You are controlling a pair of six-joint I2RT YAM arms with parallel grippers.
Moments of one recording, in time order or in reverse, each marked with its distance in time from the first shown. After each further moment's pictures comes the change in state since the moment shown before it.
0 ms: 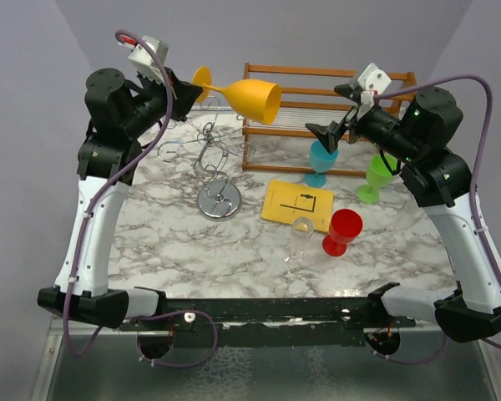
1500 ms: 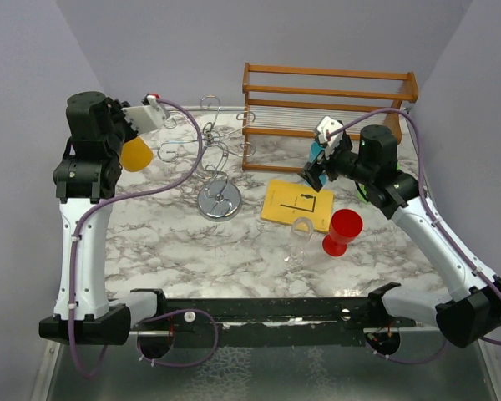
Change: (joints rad) left arm 0.162 -0.121 -0.054 -0.439 -0.594 1.393; right arm -0.029 -0.043 -0.542 0.129 0.008 -0.061
